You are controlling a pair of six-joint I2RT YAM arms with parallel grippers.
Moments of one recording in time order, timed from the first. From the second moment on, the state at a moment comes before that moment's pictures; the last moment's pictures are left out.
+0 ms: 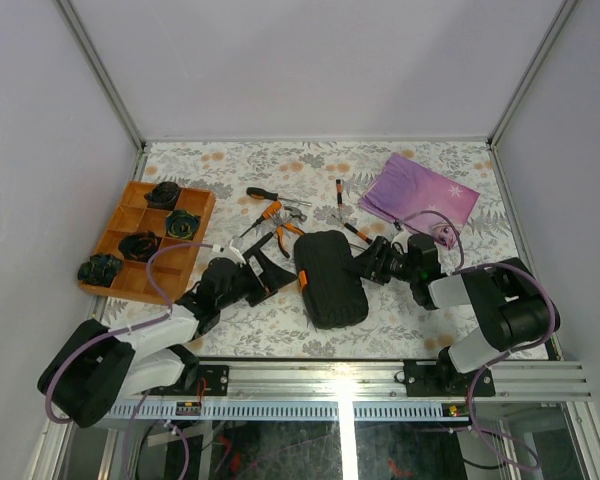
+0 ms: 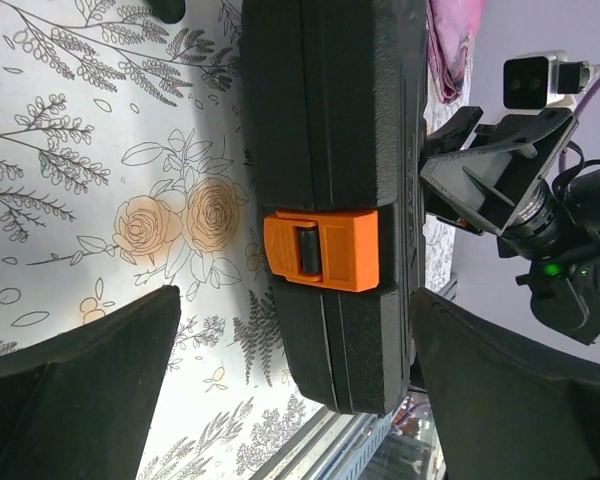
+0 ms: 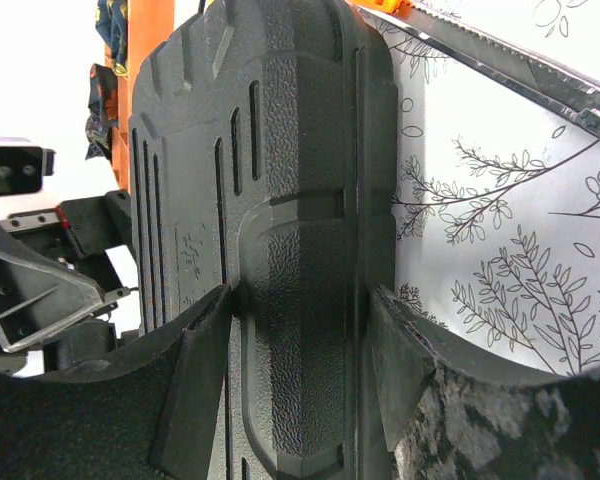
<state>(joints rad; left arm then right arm) -0.57 1.10 0.23 0.42 0.23 -1.10 0.31 1.55 0.34 0.69 -0.60 0.86</state>
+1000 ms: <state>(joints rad) -0.65 1.56 0.21 1.01 0.28 -1.36 0.29 1.57 0.32 0.76 -0.60 0.91</state>
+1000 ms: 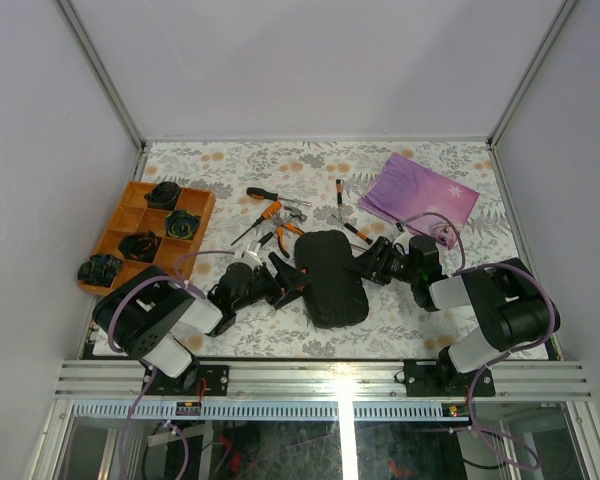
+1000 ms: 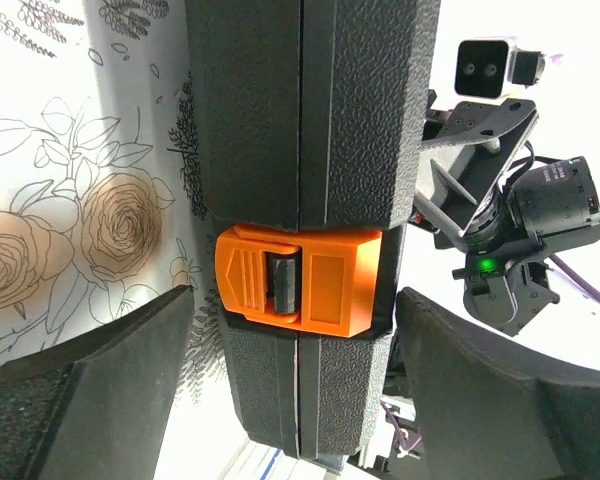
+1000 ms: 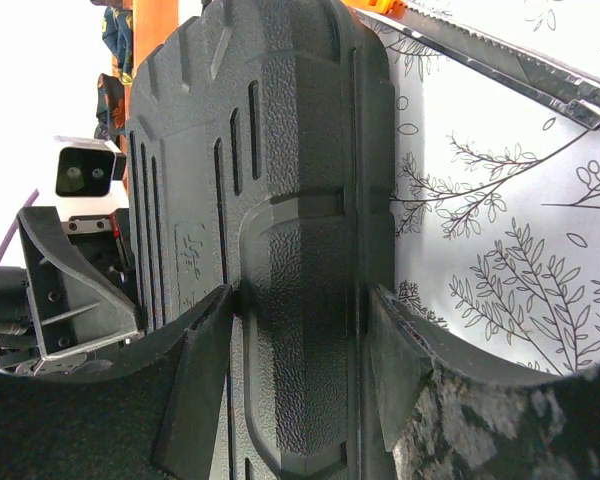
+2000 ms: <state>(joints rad) -0.72 1.37 0.33 0.58 0.09 -1.20 0.29 1.56 0.32 0.73 -0.61 0.90</state>
